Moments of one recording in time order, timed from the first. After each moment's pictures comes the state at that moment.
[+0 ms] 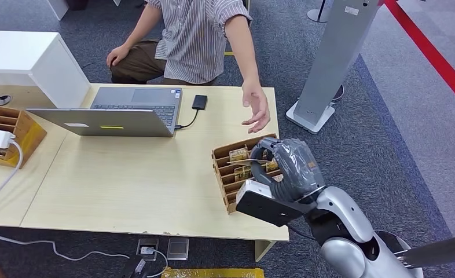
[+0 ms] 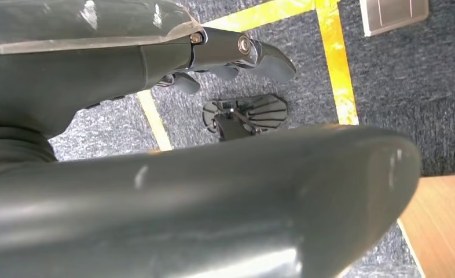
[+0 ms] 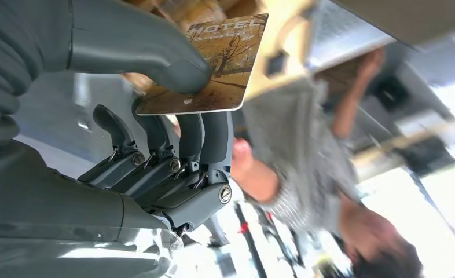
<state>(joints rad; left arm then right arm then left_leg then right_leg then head) -0.11 0.05 -1.19 -0.22 1.20 -0.09 -0.30 -0.52 -0.32 0.84 -1.82 0.61 0.05 0.30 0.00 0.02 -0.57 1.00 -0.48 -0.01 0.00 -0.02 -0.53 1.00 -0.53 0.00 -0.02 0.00</state>
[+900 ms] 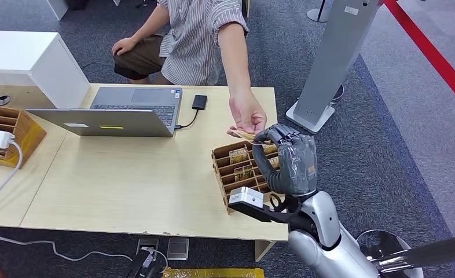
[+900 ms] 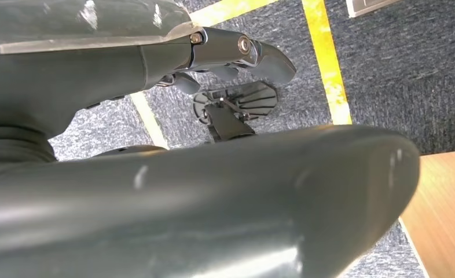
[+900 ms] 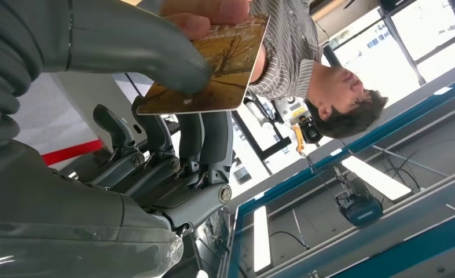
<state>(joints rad) -0.14 0.03 -1.19 -0.22 1.17 -0.10 -0.29 -0.49 -0.17 0.85 -1.49 0.91 -0.54 0.09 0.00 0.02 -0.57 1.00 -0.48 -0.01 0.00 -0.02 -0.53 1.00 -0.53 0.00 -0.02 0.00</state>
